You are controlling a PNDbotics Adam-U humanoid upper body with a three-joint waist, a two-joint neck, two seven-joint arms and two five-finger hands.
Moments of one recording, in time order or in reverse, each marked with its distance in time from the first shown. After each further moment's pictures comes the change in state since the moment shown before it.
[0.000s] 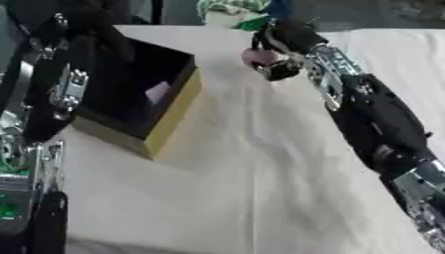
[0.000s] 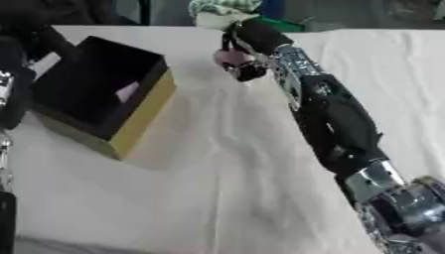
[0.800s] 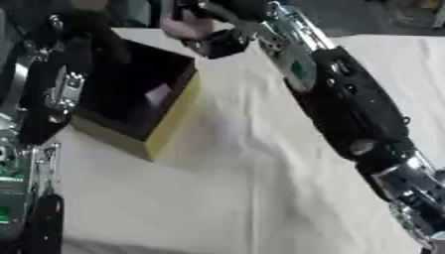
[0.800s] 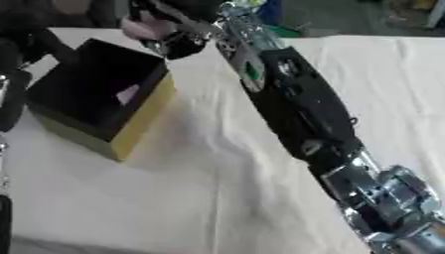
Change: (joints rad) left arm 0.000 -0.001 -0.012 -0.007 0.009 0.008 -0.009; right arm -0.035 0.111 0.165 -0.256 -0.198 -0.109 0.154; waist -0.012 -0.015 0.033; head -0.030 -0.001
